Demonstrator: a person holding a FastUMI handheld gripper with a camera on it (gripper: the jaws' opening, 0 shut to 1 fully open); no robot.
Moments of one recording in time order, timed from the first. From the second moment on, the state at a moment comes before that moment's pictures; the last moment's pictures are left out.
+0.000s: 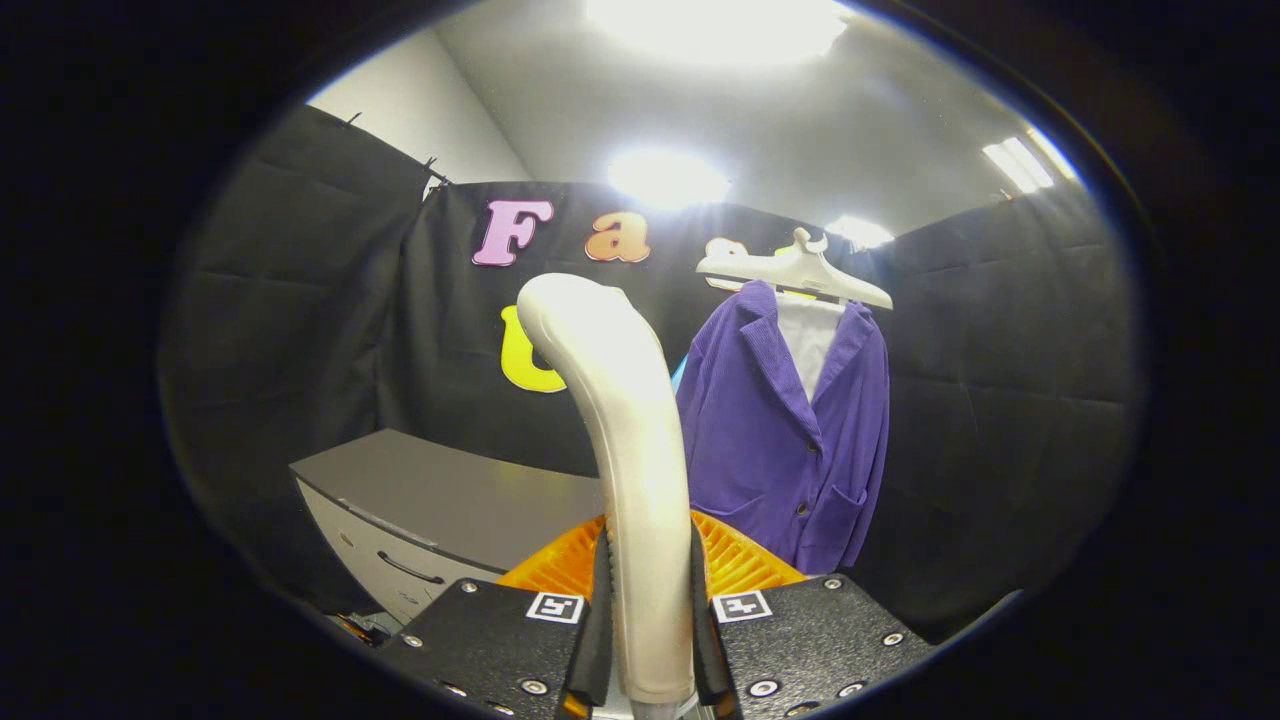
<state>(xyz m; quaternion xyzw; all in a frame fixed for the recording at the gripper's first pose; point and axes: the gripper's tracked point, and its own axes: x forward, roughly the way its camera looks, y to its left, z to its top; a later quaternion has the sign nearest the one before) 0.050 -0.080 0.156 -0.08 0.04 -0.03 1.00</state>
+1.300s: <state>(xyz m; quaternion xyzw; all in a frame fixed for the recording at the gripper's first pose) 0.058 -0.058 0.143 -0.08 0.07 -0.08 0.99</state>
